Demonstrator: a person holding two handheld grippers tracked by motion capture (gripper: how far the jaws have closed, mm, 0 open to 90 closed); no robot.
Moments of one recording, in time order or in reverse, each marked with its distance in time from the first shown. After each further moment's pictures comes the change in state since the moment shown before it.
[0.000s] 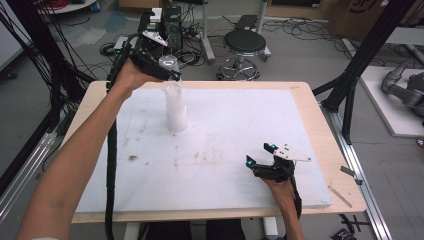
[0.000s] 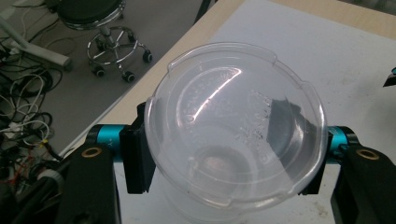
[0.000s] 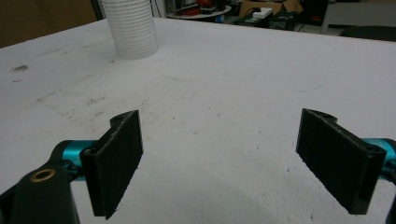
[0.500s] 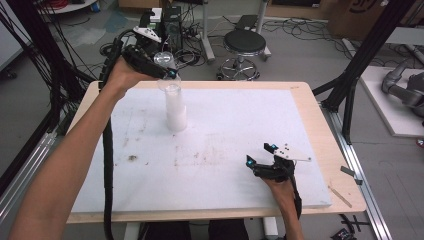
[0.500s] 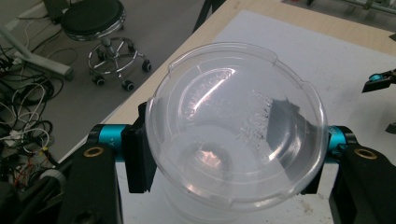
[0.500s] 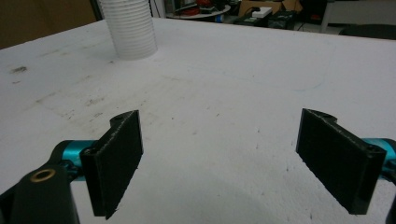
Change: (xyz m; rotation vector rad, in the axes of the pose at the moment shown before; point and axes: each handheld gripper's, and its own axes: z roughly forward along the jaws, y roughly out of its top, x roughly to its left) left arm -0.011 -0.003 -0.025 -0.055 -0.004 0.001; right arm -0.001 0.000 0.000 0.001 -0.003 0.009
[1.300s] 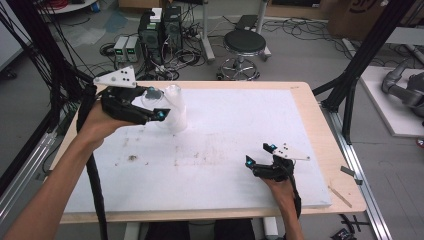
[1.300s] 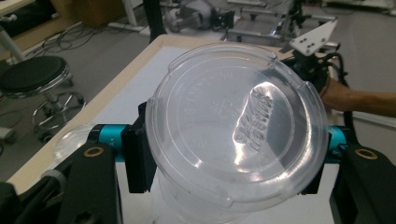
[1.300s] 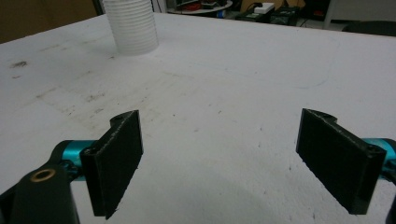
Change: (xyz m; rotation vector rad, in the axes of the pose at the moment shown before) left arm -0.082 -0.072 -0.054 -0.234 -0.213 0.108; right arm 0.001 0.001 0.002 0.021 0.007 -0.005
